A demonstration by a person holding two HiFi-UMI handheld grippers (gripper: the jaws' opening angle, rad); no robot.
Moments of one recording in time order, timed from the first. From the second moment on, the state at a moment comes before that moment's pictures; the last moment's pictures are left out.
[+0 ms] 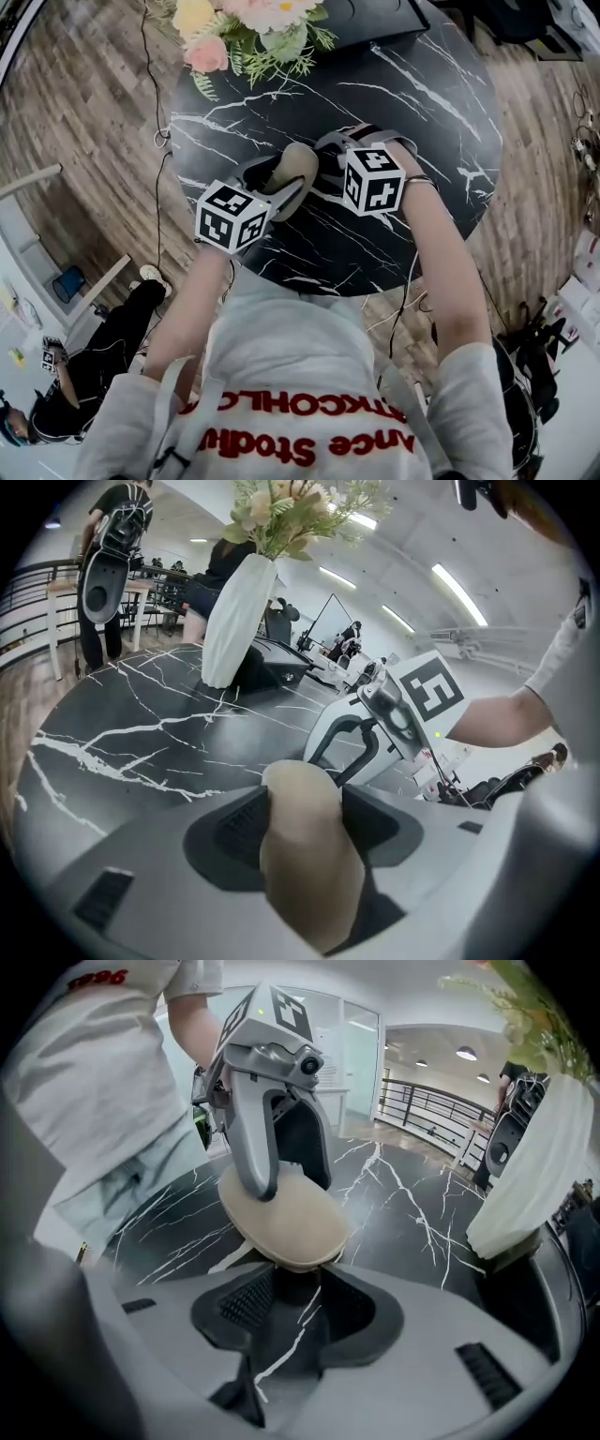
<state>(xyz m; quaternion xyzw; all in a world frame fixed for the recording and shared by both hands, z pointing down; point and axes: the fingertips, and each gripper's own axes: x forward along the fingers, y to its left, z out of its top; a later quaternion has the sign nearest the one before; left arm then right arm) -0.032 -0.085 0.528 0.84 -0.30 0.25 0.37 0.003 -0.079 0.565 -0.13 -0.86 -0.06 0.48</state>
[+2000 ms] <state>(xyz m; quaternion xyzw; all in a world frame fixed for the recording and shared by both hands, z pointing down) -0.020 -0.077 0.534 0.86 -0.26 0.23 0.38 0.025 -0.057 0.562 0.01 -0.86 -0.08 0.50</state>
